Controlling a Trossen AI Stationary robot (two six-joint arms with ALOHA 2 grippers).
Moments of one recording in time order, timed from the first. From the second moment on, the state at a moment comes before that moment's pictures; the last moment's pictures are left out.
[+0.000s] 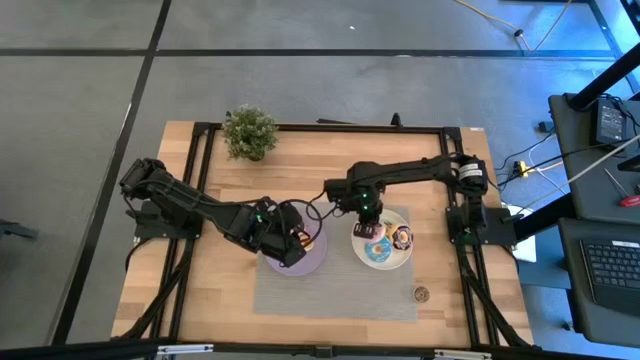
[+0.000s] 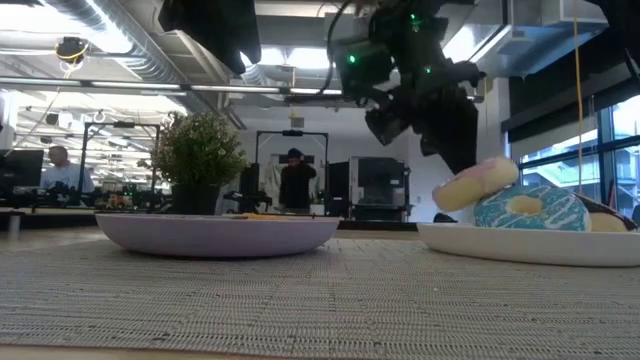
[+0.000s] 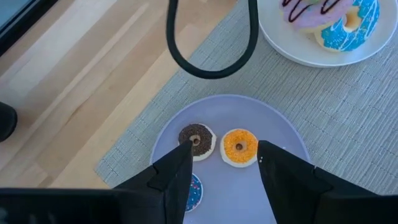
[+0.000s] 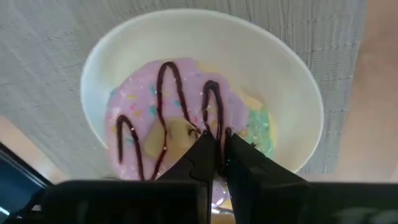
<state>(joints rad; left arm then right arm) -0.38 1.63 1.43 -1.02 -0.56 -0.95 -0.07 1.98 1.52 -1.34 -0.24 0.18</state>
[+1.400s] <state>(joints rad) -0.38 1.63 1.43 -1.02 -0.56 -0.95 -0.08 1.98 1.43 -1.22 -0.17 0.18</state>
